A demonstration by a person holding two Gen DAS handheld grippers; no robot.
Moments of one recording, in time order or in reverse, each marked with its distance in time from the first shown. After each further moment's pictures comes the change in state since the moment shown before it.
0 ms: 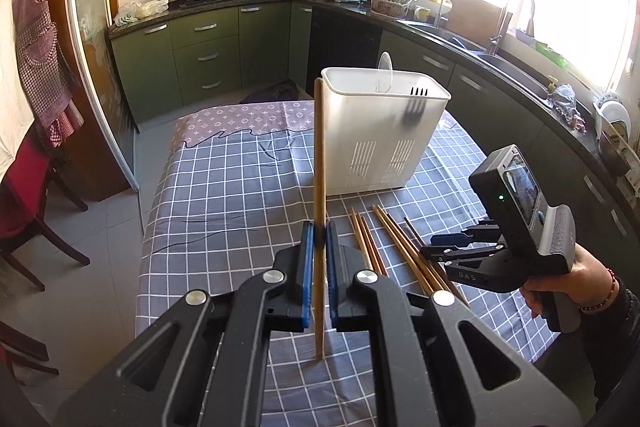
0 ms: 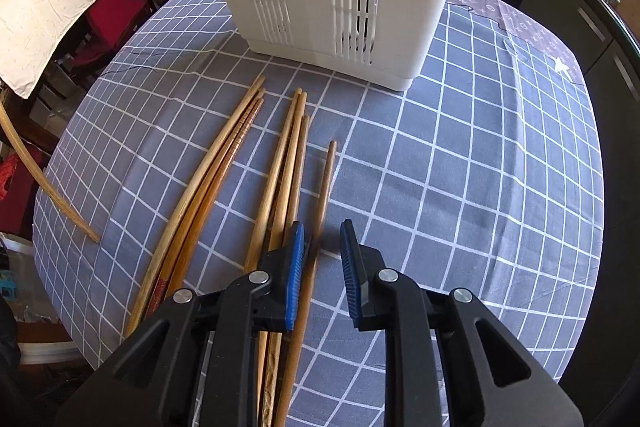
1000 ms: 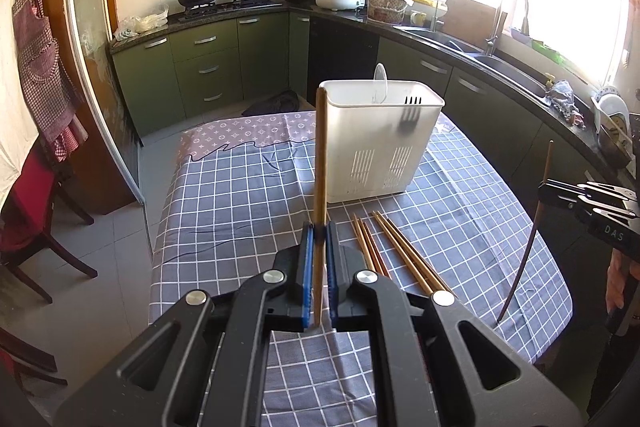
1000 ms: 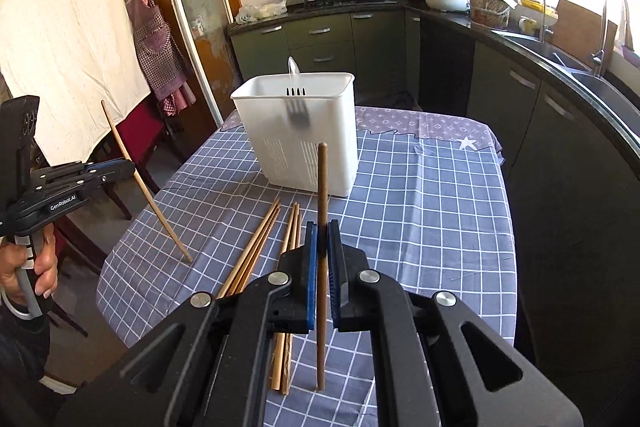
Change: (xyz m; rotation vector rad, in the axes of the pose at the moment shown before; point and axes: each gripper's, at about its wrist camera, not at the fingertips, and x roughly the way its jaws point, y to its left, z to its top) left arm -0.015 -0.004 0.001 0.037 -0.035 0.017; right arm -0.175 -0.026 -0.073 0.124 -0.490 0.039
